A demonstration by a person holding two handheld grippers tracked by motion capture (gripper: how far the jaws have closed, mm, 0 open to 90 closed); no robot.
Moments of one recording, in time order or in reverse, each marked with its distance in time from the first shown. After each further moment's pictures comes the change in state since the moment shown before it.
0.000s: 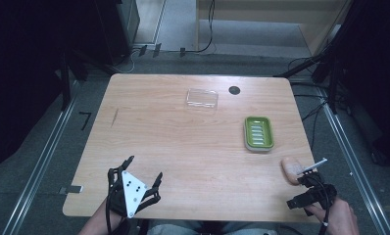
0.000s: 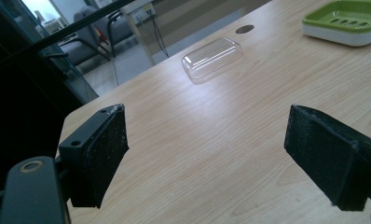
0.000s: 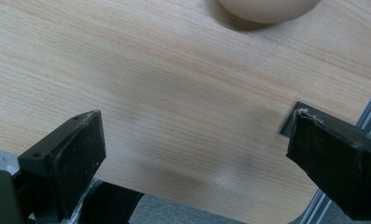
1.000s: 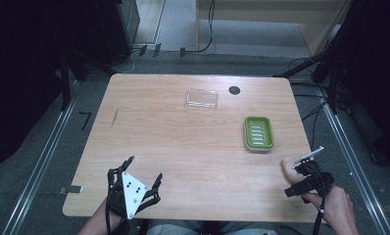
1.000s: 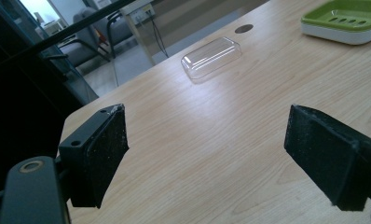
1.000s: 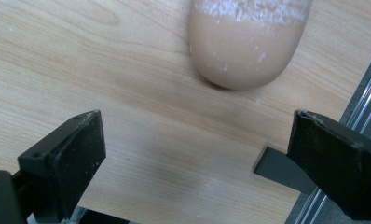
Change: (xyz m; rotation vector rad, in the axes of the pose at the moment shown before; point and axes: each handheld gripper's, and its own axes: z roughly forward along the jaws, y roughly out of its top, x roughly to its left) left arm 0.000 -0.001 -0.001 0.000 -0.006 0.015; right arm -0.002 0.029 -0.011 -0.031 -0.029 -0.014
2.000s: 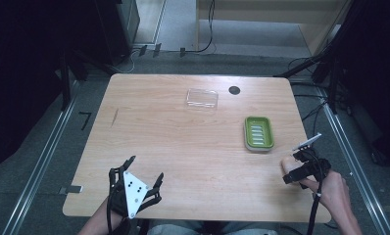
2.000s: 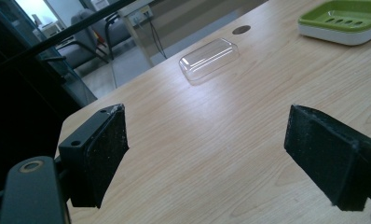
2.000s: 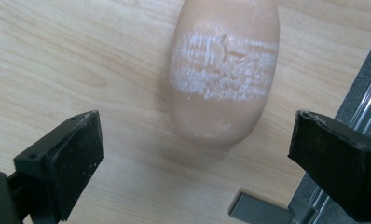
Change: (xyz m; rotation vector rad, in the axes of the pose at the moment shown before) left arm -0.001 0.001 0.002 -0.004 -0.009 0.009; right arm -0.014 0.034 -0.001 -0.024 0.013 -0.011
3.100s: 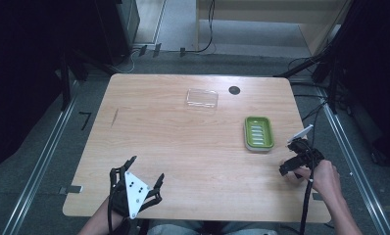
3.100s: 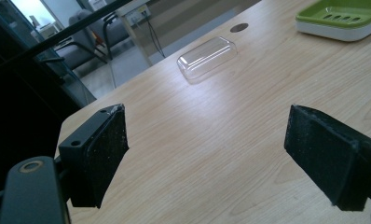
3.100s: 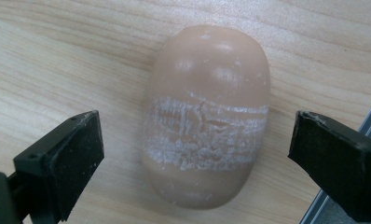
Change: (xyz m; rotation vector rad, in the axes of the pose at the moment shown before) left arm -0.001 0.000 0.001 0.004 -0.007 0.012; right arm -0.013 0.034 0.024 0.073 0.014 0.011
